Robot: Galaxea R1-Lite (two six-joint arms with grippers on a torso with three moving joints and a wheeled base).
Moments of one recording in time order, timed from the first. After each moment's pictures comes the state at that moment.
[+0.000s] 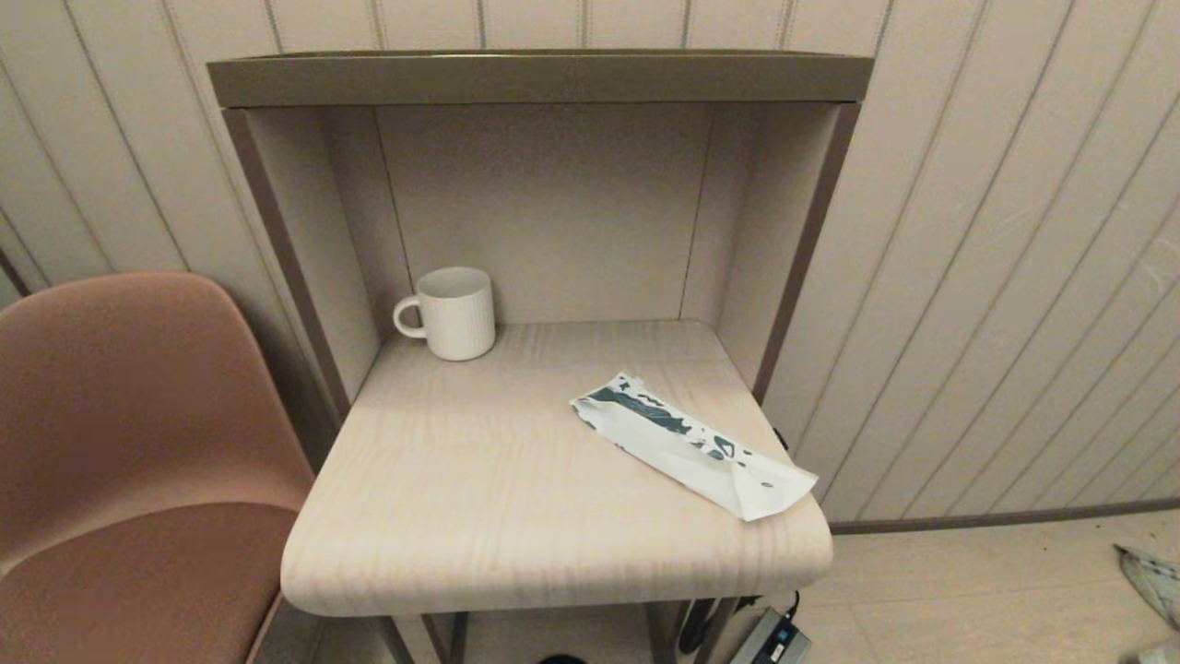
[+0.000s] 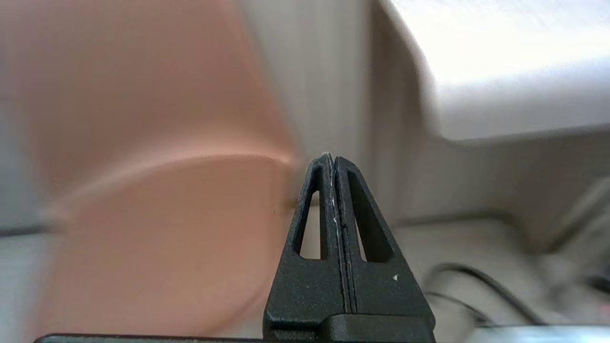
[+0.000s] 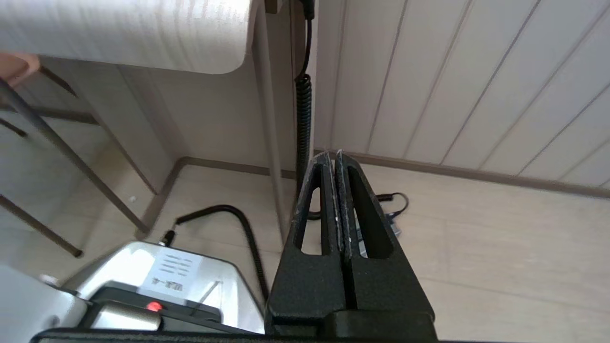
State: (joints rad) left arm 0.01 0.00 -0.05 0.11 -0.04 0.11; right arm 0.00 0.00 -0.17 0.29 0.18 -0.01
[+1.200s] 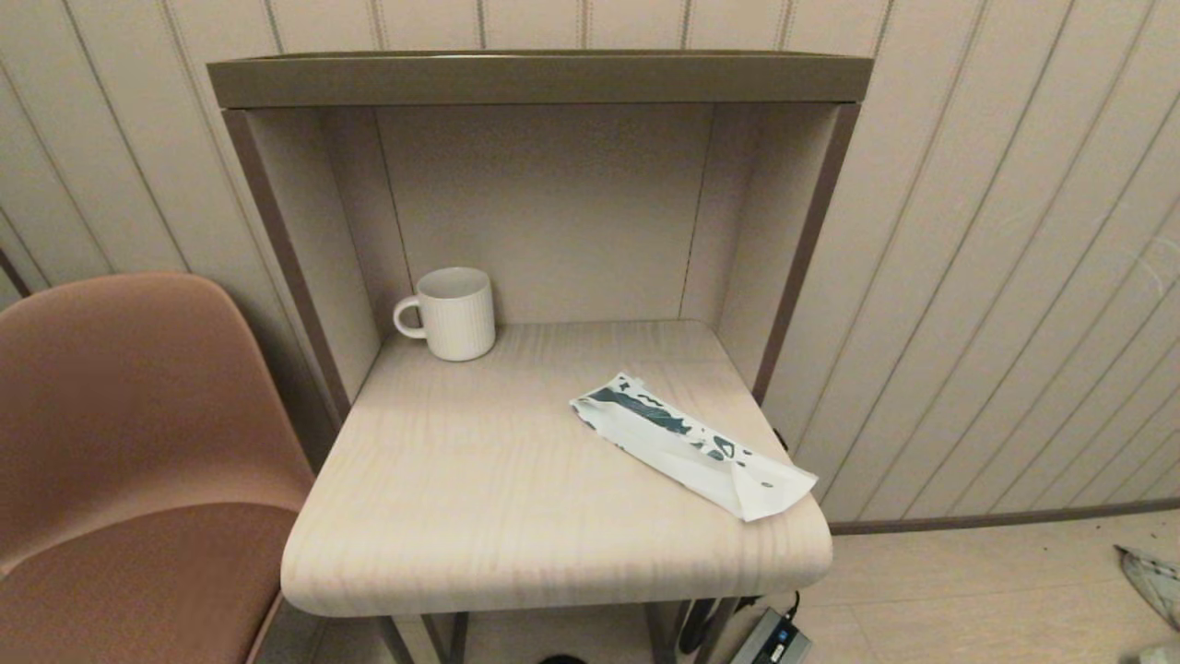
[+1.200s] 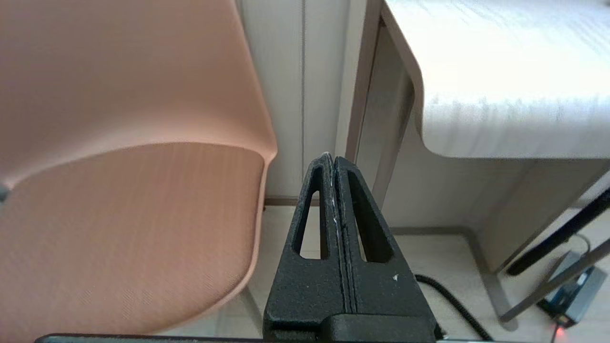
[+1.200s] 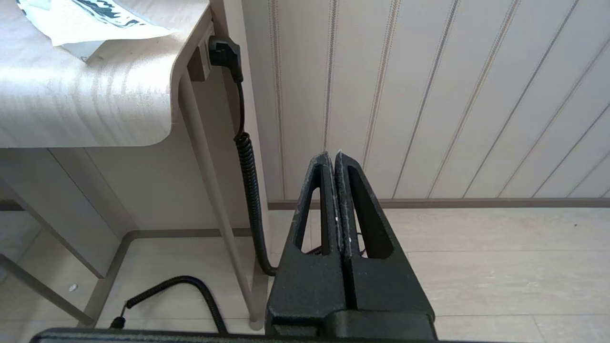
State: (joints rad) left arm 0.01 0.00 -0.04 0.11 0.01 -0.01; right arm 0.00 0.00 0.00 0.00 0.00 0.03
